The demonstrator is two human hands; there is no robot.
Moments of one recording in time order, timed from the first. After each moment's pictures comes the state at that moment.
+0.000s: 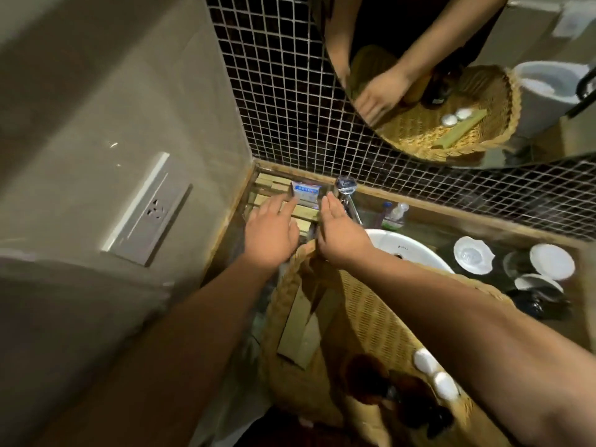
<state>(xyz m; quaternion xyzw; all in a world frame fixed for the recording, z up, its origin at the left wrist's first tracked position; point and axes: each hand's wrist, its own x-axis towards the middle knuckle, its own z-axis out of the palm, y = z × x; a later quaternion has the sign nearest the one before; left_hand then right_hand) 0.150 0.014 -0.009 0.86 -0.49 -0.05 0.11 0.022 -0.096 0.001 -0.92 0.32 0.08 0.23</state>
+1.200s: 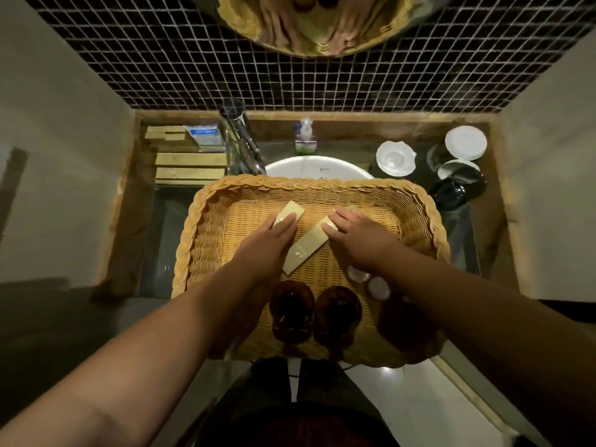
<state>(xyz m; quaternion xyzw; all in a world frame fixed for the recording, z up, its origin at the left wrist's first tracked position) -0.013 0.026 -0.089 0.68 -0.68 -0.26 -0.07 -0.223 -0.095 -0.073 -0.94 0.22 0.25 0.09</state>
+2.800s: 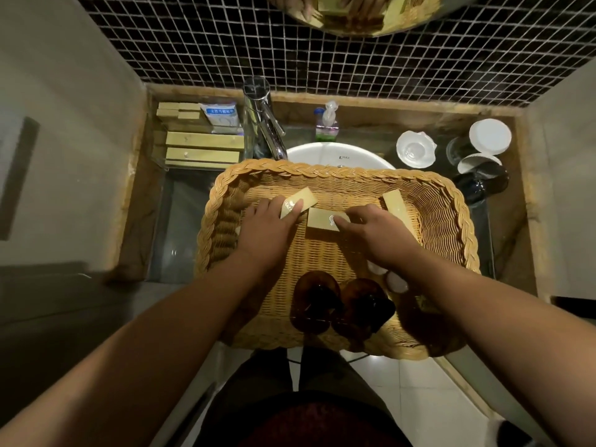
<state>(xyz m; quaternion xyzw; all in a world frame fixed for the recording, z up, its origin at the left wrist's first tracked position) 0.008 0.037 -0.080 0.74 -0.65 -0.15 -0.09 -0.218 -0.072 -0.065 -0.94 0.29 0.11 0.15</state>
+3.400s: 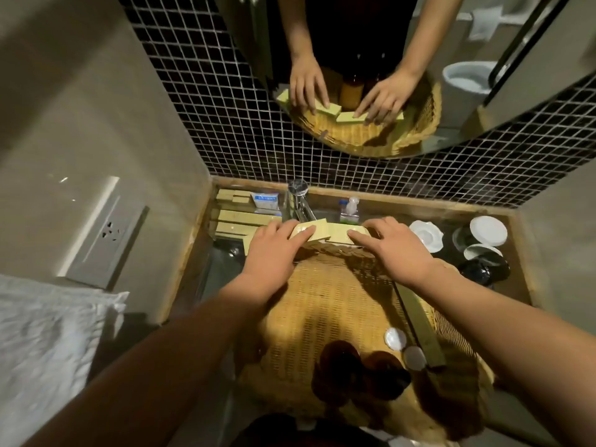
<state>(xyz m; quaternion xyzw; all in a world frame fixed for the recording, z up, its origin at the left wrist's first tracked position) 0.066 0.011 0.033 0.76 -0.65 -0.05 -0.03 -0.159 -0.135 0.033 -0.96 0.27 0.09 0.02</state>
